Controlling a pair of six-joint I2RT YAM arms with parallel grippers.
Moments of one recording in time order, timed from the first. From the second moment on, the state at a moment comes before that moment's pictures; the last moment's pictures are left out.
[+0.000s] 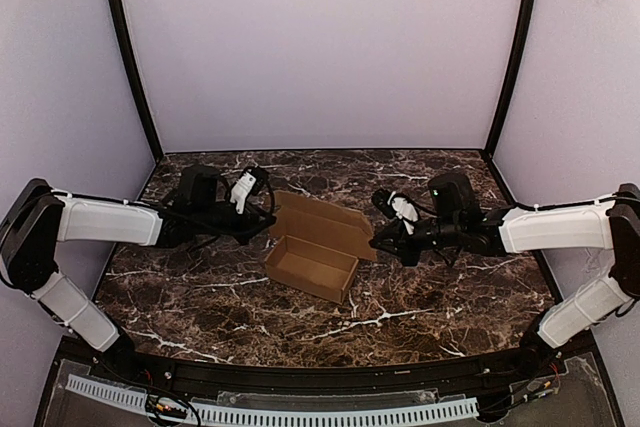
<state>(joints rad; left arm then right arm) -0.57 1.52 0.77 0.21 0.32 0.01 0.69 1.41 0.70 0.10 -0.46 -0.19</state>
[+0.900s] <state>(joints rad) -0.77 1.39 0.65 0.21 -0.02 -0.22 0.95 1.48 0.74 0.20 0.05 0.19</state>
